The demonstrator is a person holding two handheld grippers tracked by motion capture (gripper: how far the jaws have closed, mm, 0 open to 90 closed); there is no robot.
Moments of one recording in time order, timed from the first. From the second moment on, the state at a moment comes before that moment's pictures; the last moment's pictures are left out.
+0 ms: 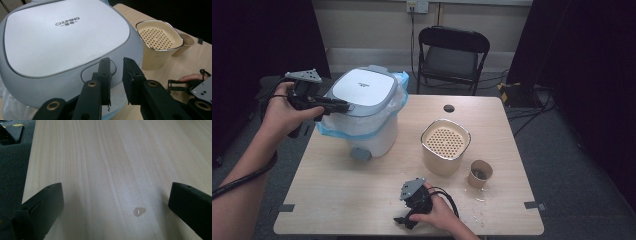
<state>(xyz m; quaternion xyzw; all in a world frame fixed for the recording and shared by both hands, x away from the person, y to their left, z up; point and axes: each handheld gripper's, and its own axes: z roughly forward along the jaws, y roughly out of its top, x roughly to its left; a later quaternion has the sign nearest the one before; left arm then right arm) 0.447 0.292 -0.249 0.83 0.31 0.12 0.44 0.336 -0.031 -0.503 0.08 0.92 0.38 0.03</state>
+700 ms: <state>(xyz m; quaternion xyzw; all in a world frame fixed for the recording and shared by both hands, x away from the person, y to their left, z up) 0.461 0.290 -0.254 0.83 0.33 0.13 0.43 0.336 -0.031 -0.503 0.08 0.92 0.38 0.03</state>
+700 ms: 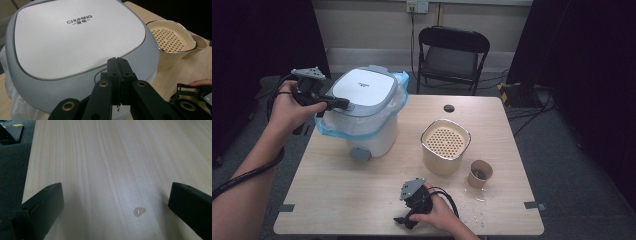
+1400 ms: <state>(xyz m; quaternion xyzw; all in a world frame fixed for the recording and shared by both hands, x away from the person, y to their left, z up) 0.458 0.295 -0.258 0.83 0.34 0.11 0.43 0.336 -0.031 -0.503 0.08 0.92 0.38 0.03</state>
